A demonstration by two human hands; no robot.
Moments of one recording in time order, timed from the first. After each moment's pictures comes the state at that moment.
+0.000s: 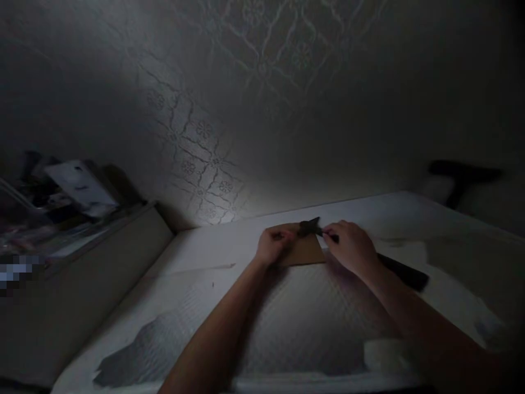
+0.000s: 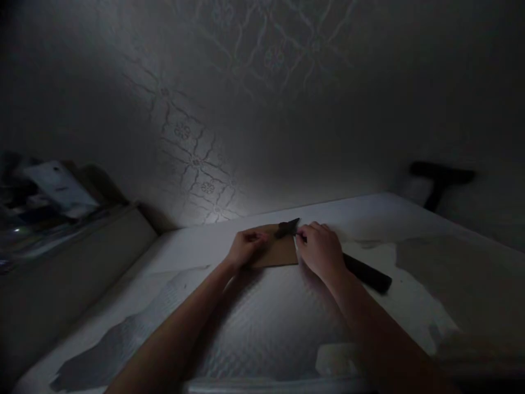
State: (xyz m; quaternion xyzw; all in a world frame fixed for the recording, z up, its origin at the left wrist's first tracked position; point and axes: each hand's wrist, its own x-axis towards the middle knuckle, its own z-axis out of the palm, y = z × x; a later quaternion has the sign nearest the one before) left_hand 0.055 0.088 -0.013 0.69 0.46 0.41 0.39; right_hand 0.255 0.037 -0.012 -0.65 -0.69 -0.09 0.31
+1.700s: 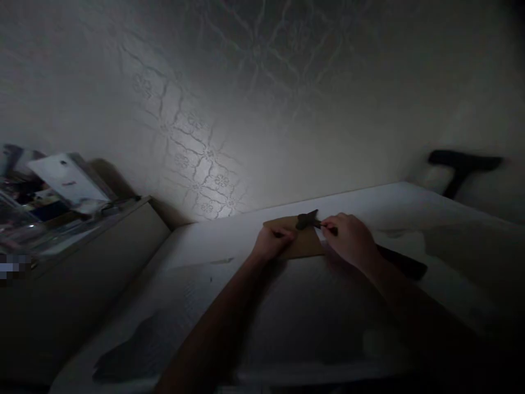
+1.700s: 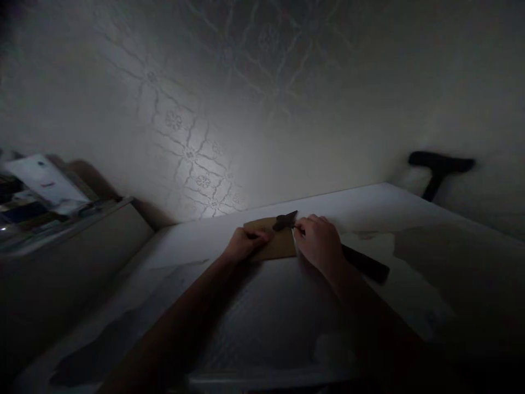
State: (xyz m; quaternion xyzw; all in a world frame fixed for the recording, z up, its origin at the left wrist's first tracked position) left_hand 0.051 0.088 -0.014 0.71 0.50 0.33 0.36; right_hand 0.255 0.034 -0.010 -0.65 -0.69 -0.09 0.31
